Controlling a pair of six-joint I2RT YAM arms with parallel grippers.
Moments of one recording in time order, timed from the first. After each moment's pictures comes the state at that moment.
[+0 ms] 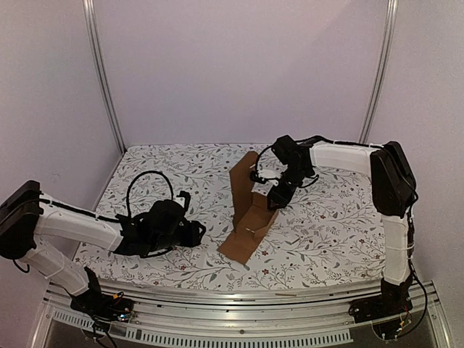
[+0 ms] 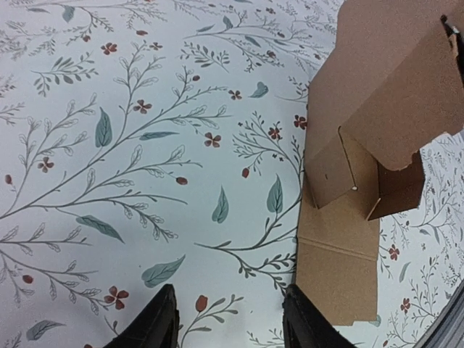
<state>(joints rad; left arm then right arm) -0.97 1.42 0.55 0.16 -0.33 -0.69 0.61 2.15 1.70 -0.81 -0.21 -0.44</state>
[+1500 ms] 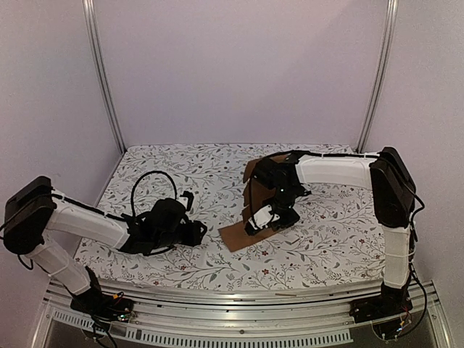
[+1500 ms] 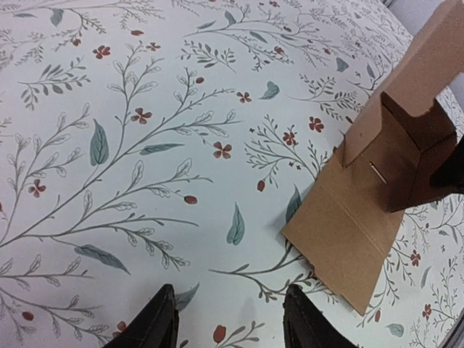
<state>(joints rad) -0.92 1.49 0.54 0.25 -0.28 -0.60 0.81 2.07 1.61 -1.02 -0.04 -1.27</state>
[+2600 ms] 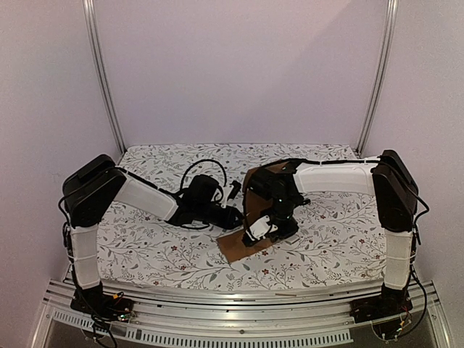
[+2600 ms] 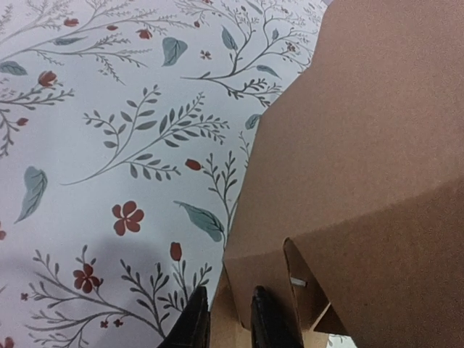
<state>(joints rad) -0.80 2.02 1.03 0.33 0.33 -0.40 0.88 2.04 1.52 -1.01 -0.07 -1.19</state>
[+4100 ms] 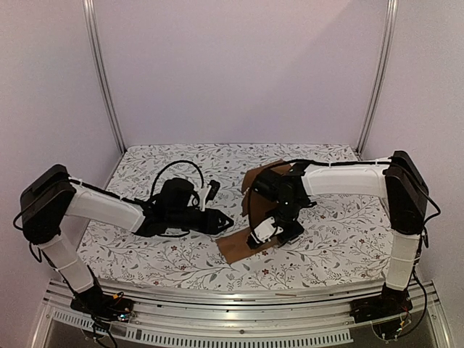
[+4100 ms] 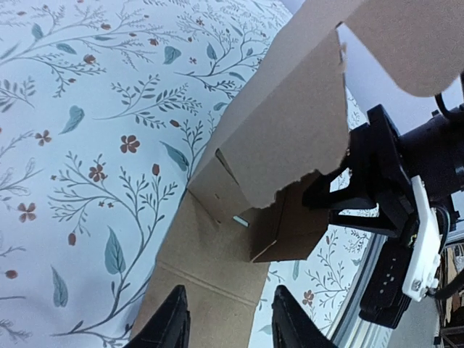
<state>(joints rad) -0.83 1.70 0.74 0.41 0.29 -0.57 0.90 1.97 1.45 -0.98 -0.04 -1.18</state>
